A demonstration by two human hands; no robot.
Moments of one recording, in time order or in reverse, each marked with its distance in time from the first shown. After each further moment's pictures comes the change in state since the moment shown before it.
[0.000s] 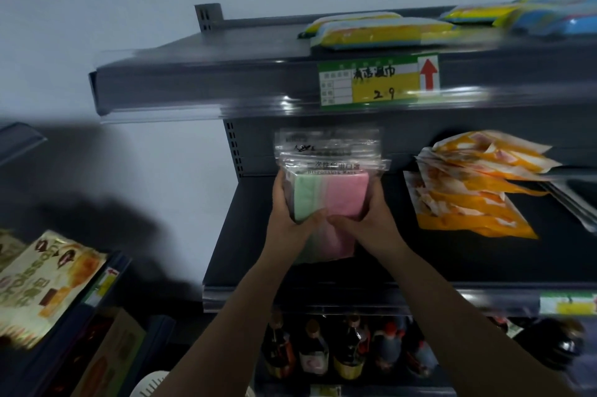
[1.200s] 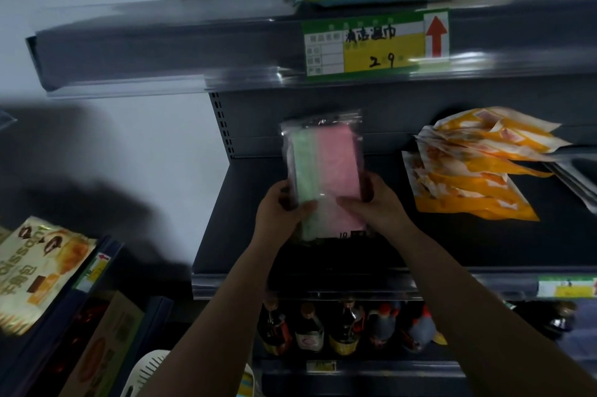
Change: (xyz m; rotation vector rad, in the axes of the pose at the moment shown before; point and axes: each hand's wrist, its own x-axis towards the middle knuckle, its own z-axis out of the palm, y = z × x) left_hand 0.020 -0.031 0.004 0.214 0.037 -0.218; right_hand 0.021 0.031 -0.023 -0.213 -0.014 0.303
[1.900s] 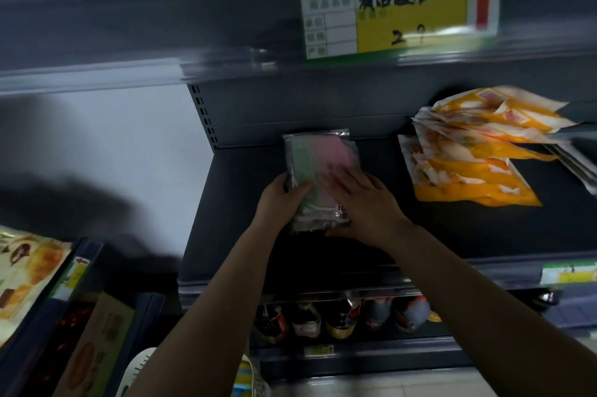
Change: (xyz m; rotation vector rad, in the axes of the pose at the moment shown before) left_hand 0.032 0.006 0.014 0.181 -0.127 -0.161; right_hand 0.006 0.016 0.010 -1.215 -0.127 -0.556
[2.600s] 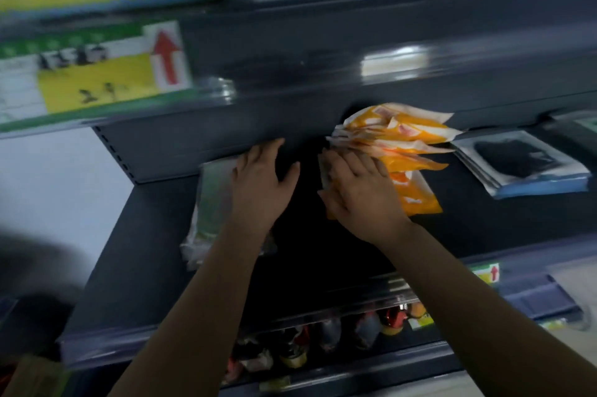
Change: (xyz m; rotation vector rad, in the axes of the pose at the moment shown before) left_hand -0.012 0.111 0.097 0.537 0.260 0.504; right_hand -0.065 0.113 -0.051 0.040 0.412 0.221
